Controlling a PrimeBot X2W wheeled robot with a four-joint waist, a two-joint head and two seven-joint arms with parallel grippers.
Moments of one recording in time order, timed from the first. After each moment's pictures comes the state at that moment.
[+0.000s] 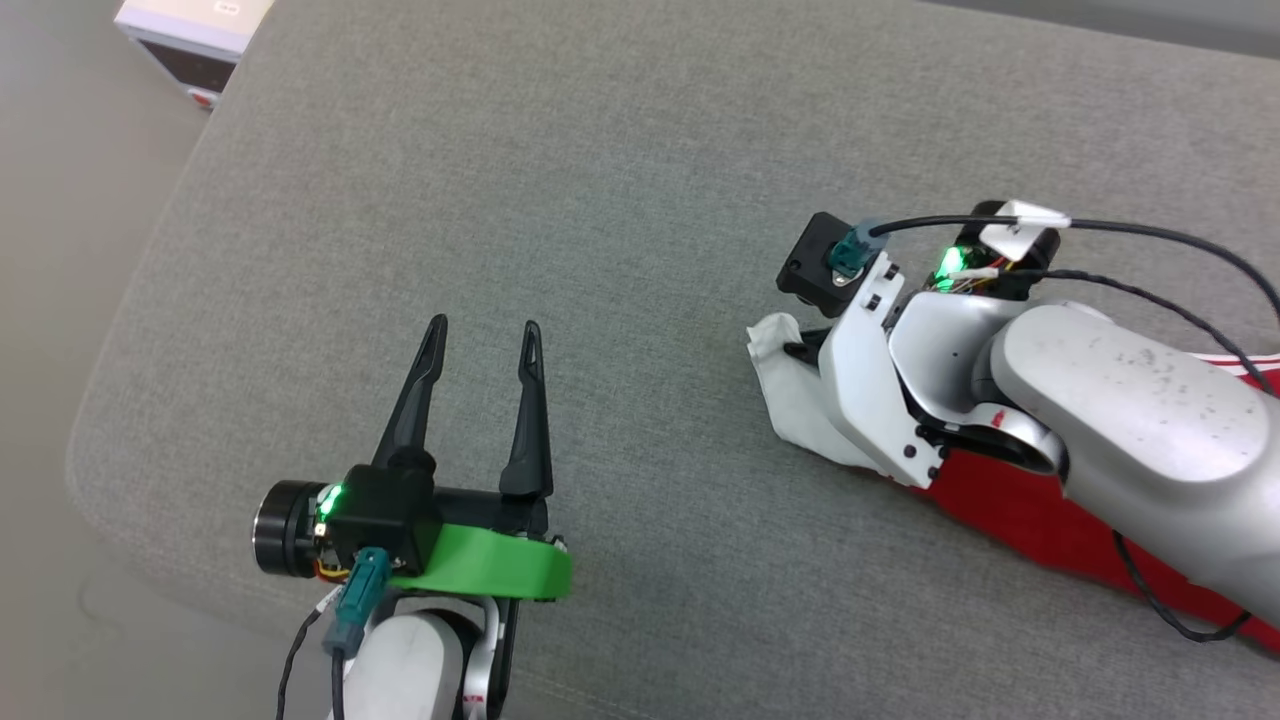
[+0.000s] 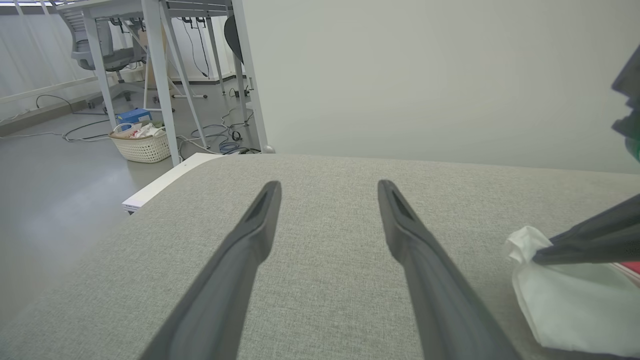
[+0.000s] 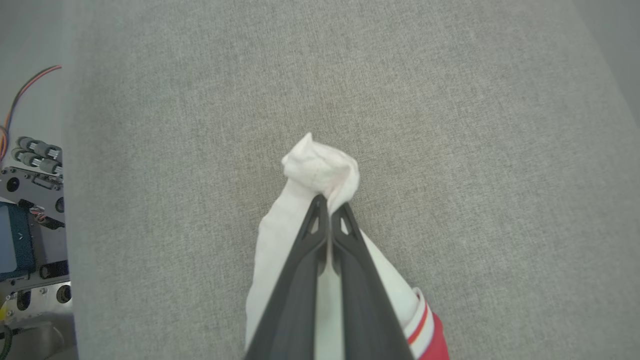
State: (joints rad) left arm -0.13 0.05 -0.24 -0.06 -0.12 0.10 -0.26; right arm -1.08 -0.54 1.25 0.18 0.84 0.13 0.57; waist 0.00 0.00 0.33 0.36
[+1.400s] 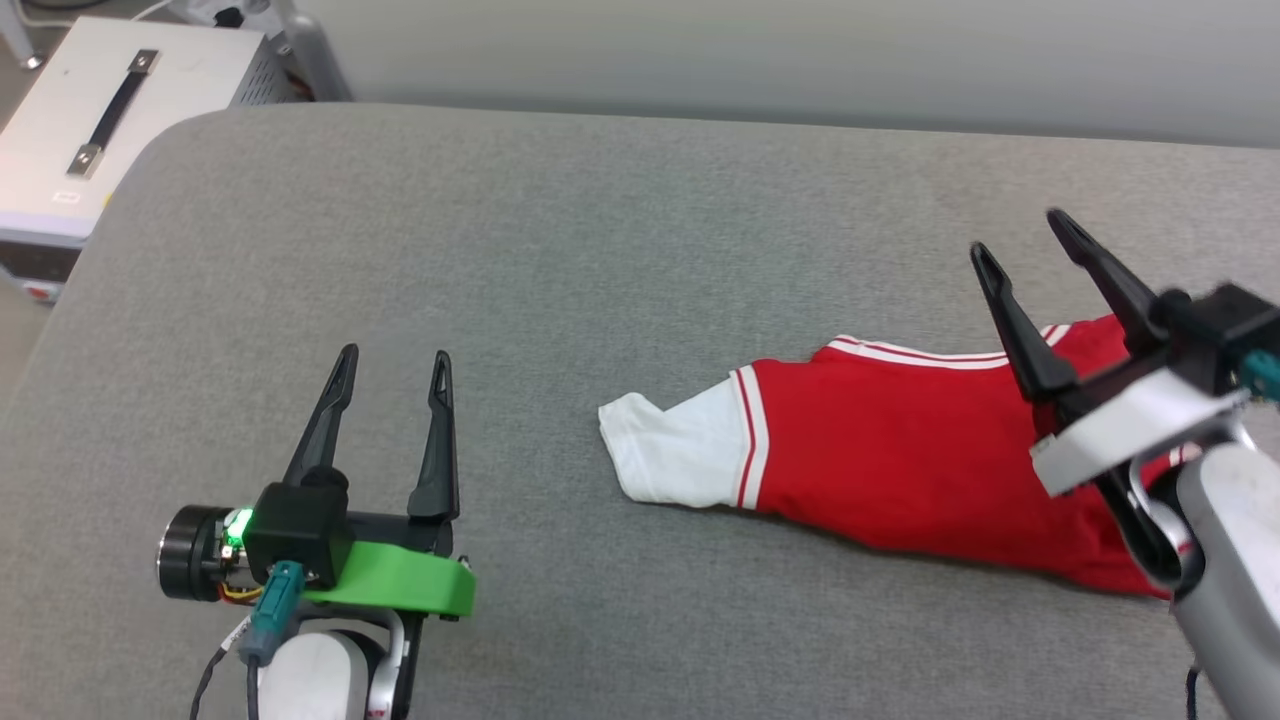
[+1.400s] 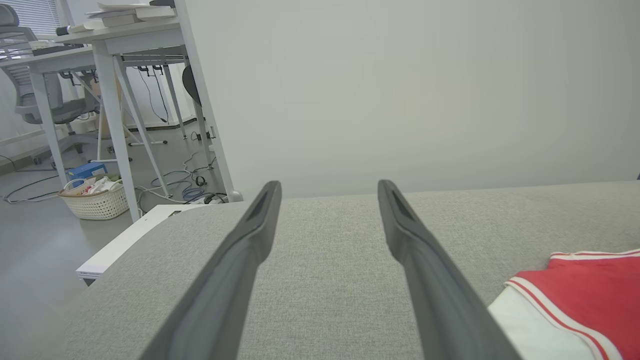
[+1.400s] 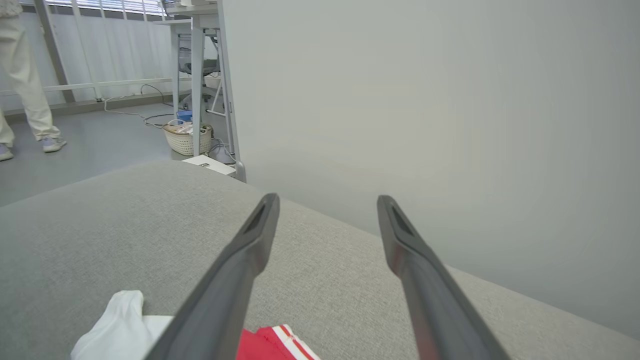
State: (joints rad) left arm -0.08 0.09 -0.08 -0.03 -0.05 -0.02 -0.26; right arm -0.48 -0.48 0.43 0.23 0.48 0.13 -0.25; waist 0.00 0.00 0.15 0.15
